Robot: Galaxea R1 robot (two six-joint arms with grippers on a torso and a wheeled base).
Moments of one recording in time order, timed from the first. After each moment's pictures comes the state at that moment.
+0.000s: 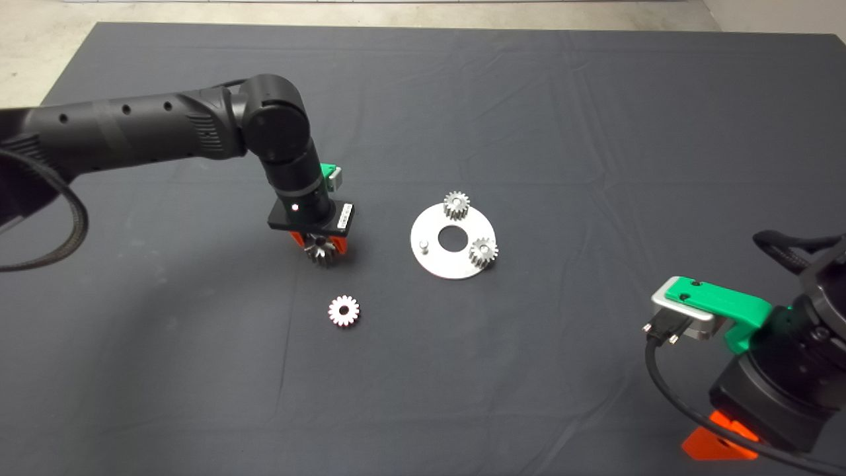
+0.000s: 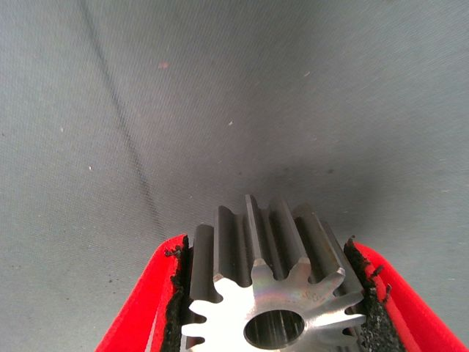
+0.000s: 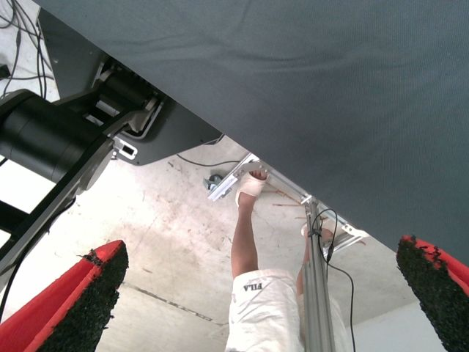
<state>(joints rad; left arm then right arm) -0.39 2.58 -1.35 0.22 1.45 -1.11 0.63 2.32 -0.40 0.24 -1.53 1.33</state>
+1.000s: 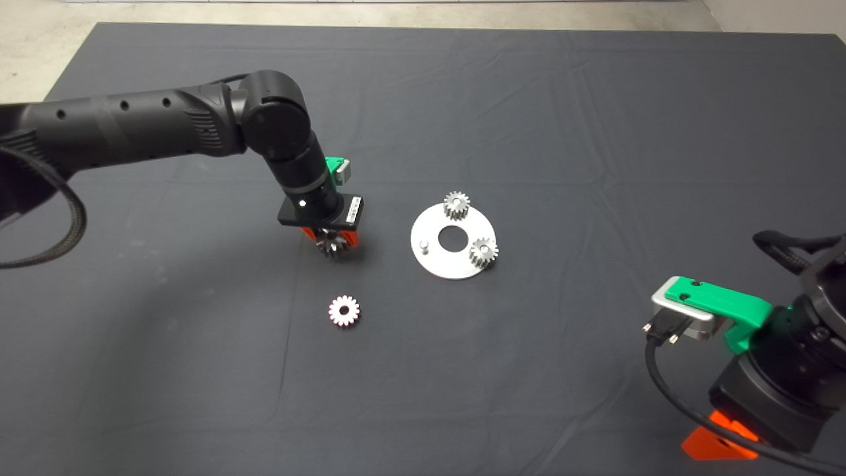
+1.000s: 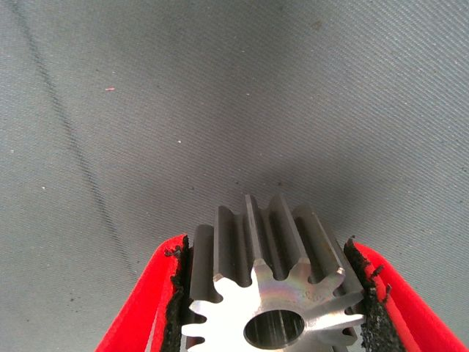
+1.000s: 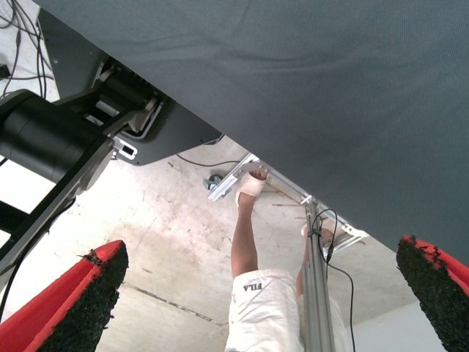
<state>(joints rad) -0.39 2.58 -1.34 0.22 1.38 -1.11 0.63 2.32 -0.40 0.24 -1.53 1.33</state>
